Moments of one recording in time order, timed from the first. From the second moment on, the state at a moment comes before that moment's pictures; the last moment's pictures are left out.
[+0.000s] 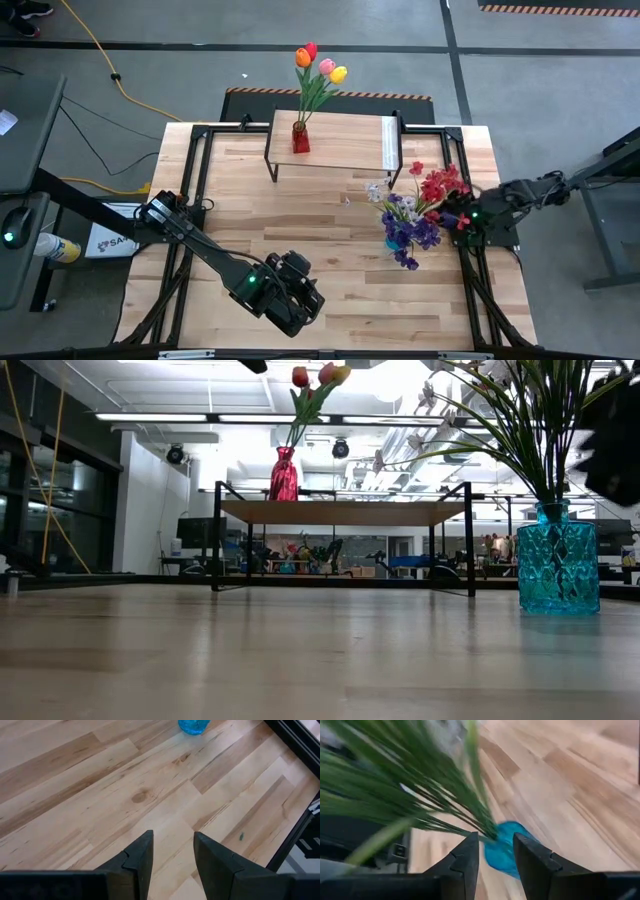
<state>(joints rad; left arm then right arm) -0.64 1.92 1.74 -1.00 -0.64 -1.45 0.34 0.00 0.37 -0.78 0.25 0.89</state>
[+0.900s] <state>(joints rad) -0.64 1.92 1.74 -1.00 -0.60 -1.45 0.46 0.04 0.16 -0.51 0.27 0.81</state>
